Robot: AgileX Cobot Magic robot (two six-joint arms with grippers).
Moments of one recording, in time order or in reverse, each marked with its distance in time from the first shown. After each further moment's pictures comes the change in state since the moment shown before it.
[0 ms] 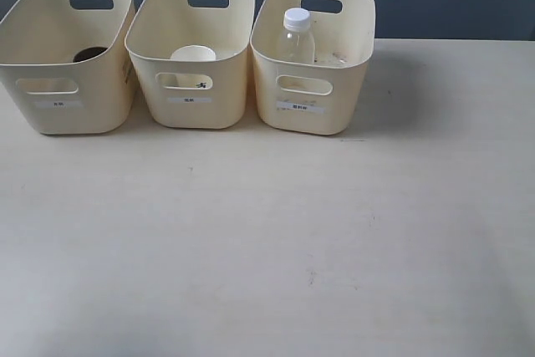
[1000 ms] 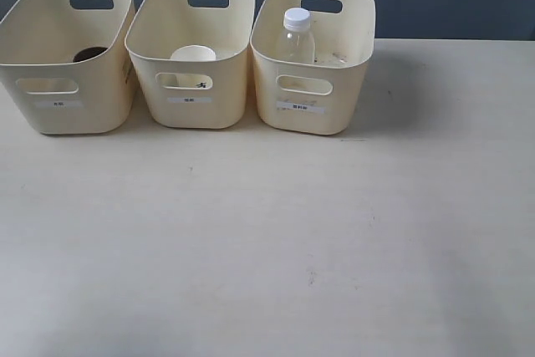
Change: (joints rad) left arm 0.000 0.000 0.000 0.000 0.000 0.000; right arm 0.013 0.030 -0.230 0.460 0.189 -0.436
